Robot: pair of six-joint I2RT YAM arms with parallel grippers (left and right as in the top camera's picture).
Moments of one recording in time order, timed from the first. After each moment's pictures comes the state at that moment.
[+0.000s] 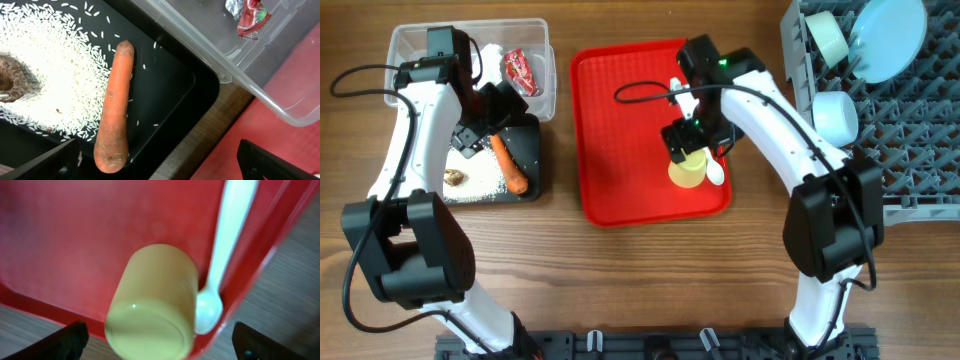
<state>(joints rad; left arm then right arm) 0.11 1.87 1.54 -1.04 0.09 -0.59 0.42 2.04 1.70 -1.20 -0.11 -0.02</state>
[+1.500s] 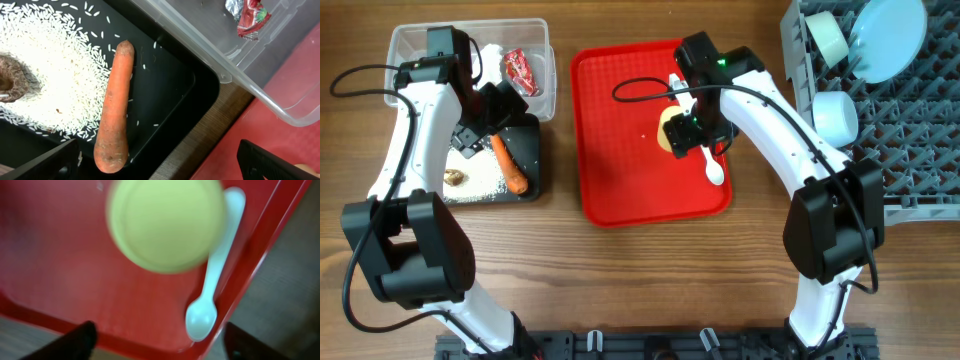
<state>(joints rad) 0.11 1.87 1.54 -1.04 0.09 -0.59 0.42 2.03 1.73 -1.18 -0.08 -0.01</state>
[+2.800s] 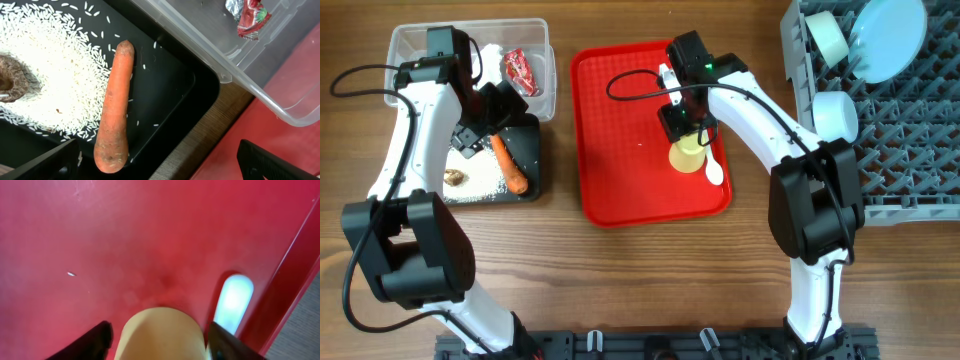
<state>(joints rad) 0.11 1.87 1.54 -1.04 0.09 -0.59 0.42 2.16 1.72 -0.94 -0.07 -0.03</state>
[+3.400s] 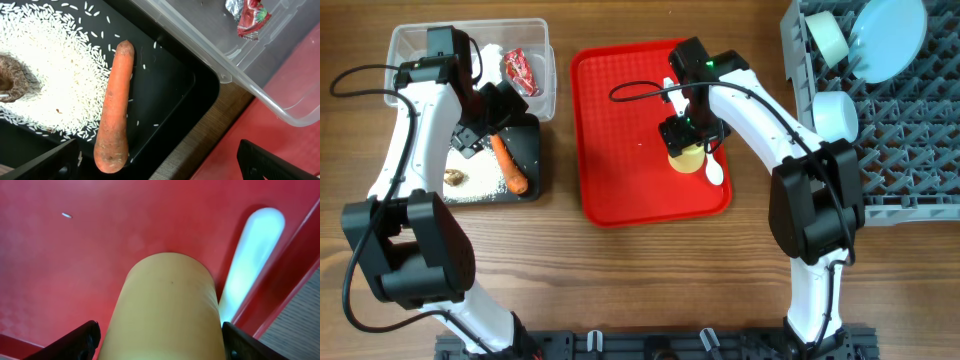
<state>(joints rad) 0.11 1.87 1.54 -1.04 0.09 -0.59 0.42 2.16 1.74 -1.12 -0.10 -0.02</state>
